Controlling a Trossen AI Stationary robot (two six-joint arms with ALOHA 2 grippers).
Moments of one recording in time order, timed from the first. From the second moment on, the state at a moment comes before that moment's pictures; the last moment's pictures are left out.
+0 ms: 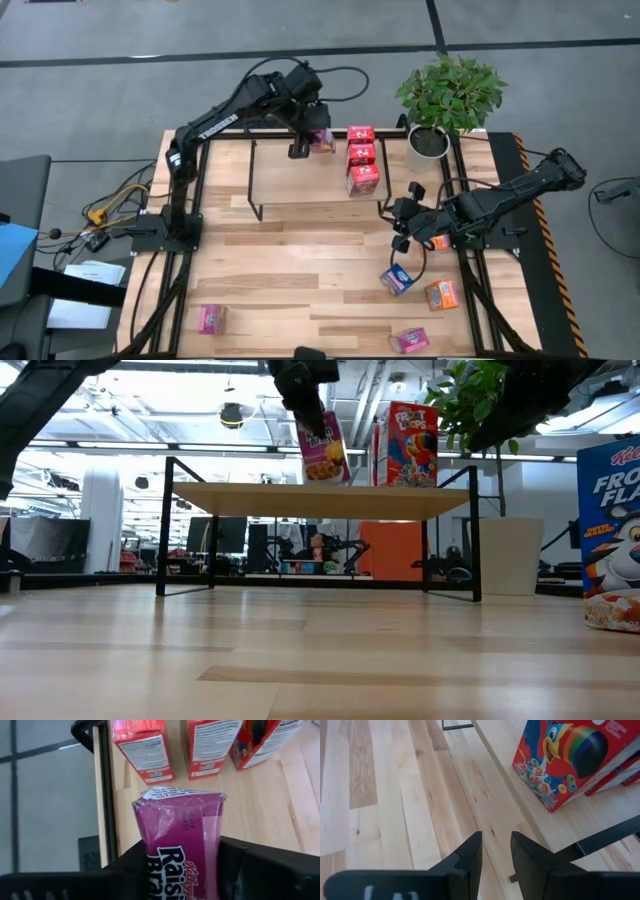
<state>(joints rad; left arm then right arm) 0.48 2.01 2.33 -1.24 0.10 0.59 0.36 1.05 0.81 -0.60 0.60 0.44</state>
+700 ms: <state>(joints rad) 0.51 2.07 2.30 -1.27 0.19 0.54 0.36 1.05 0.81 -0.61 0.60 0.44</state>
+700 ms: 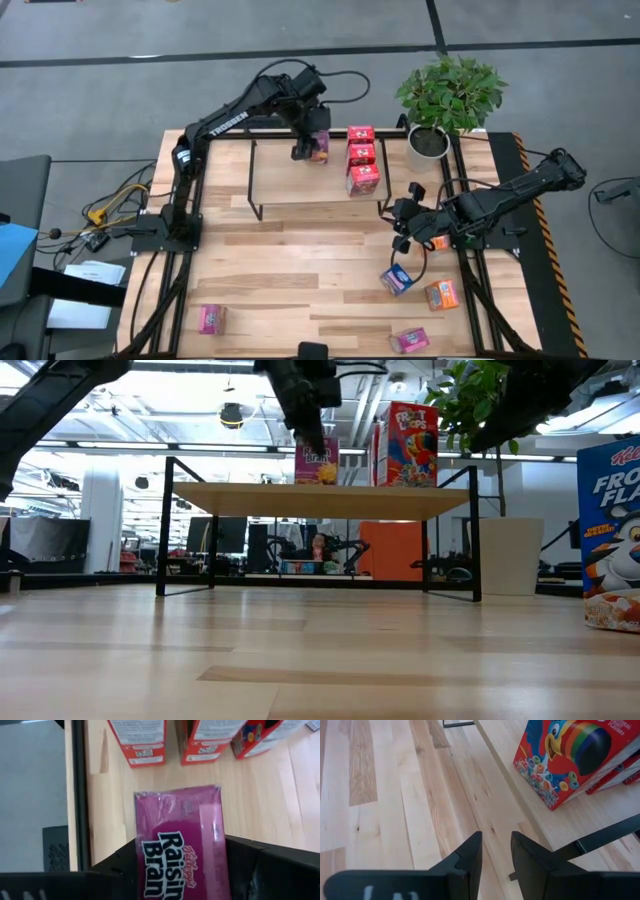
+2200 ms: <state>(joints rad) 0.39 1.97 2.36 -1.16 -0.04 0.51 0.36 1.07 0.81 -0.63 0.60 0.45</state>
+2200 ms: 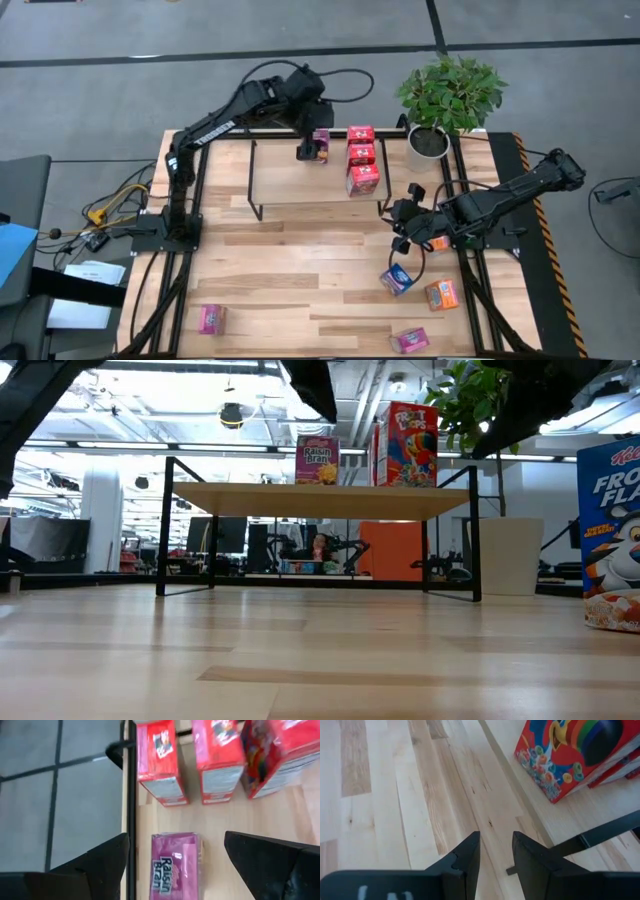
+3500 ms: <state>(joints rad) -0.21 1.75 2.36 -1.46 -0.21 0.19 1.04 1.47 1.15 -0.92 -0.05 1.30</state>
